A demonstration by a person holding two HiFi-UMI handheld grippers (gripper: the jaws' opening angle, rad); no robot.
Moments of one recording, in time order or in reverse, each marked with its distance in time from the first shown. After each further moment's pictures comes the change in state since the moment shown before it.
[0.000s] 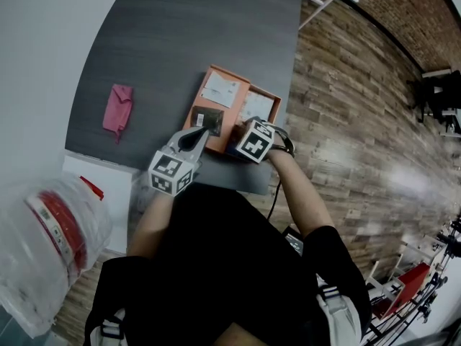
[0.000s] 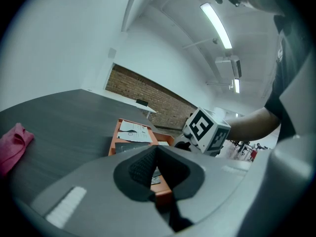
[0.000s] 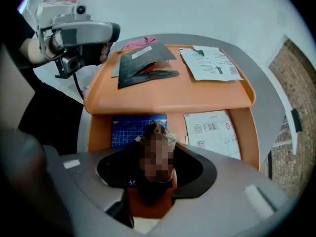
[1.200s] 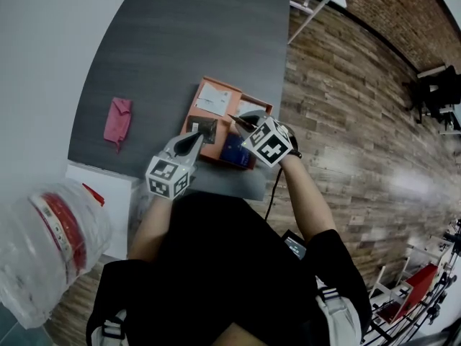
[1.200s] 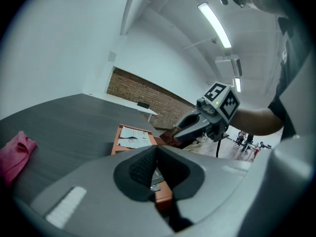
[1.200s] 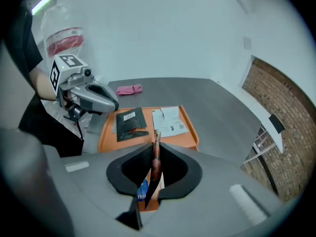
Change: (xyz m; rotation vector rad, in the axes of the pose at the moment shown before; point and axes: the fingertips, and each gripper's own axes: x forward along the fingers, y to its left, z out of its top) left arm 0.000 0.004 0.015 0.019 -0.019 0.033; right arm -0.109 -0.037 0.056 0.065 -0.401 -0.145
